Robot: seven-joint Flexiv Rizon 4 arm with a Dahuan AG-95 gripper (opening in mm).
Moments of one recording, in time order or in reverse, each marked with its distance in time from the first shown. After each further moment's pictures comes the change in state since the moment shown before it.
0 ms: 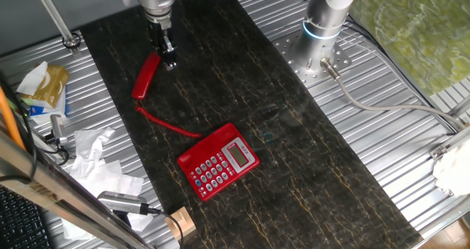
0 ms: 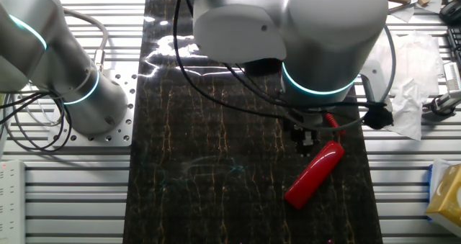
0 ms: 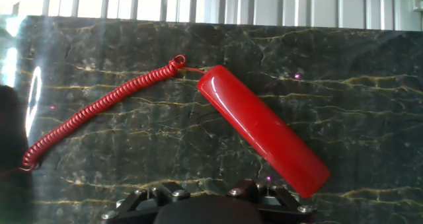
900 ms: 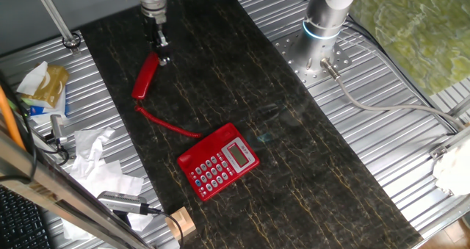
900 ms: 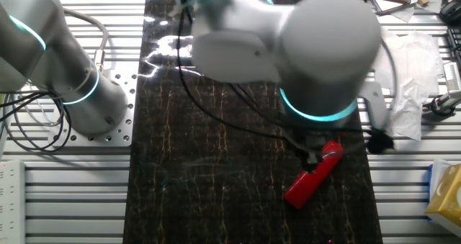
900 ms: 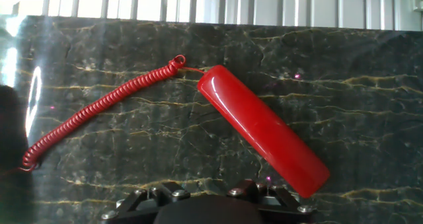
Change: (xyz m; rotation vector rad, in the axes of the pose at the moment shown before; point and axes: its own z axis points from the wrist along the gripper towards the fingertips) arm -0.022 -0.046 0.006 -0.015 -0.022 -0.044
